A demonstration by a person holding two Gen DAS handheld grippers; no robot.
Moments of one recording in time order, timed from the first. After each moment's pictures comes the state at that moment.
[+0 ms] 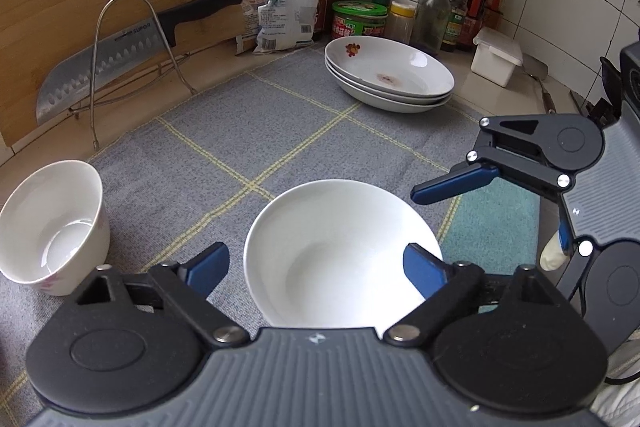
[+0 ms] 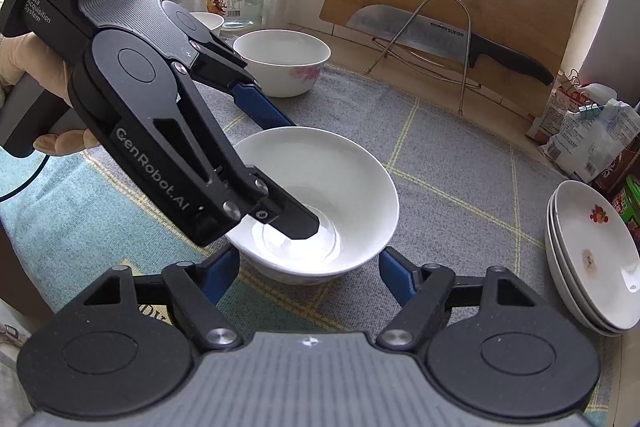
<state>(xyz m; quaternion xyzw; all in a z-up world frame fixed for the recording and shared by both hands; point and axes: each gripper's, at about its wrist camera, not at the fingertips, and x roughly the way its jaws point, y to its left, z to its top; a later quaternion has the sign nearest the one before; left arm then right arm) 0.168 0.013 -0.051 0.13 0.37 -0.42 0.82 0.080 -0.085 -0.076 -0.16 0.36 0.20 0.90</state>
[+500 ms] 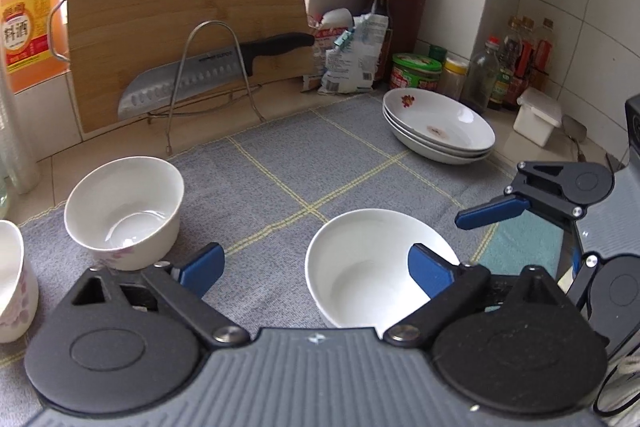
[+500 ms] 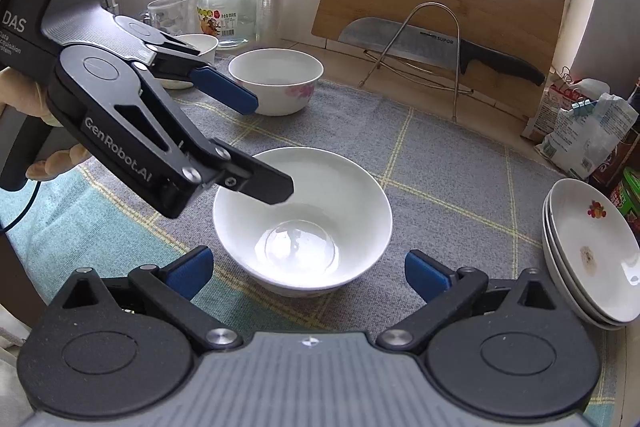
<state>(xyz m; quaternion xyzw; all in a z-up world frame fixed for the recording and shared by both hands) 0.156 0.054 -0.033 0.06 0.33 -0.33 0.88 0.080 -0.089 -0.066 -0.12 0.36 0.19 0.90</state>
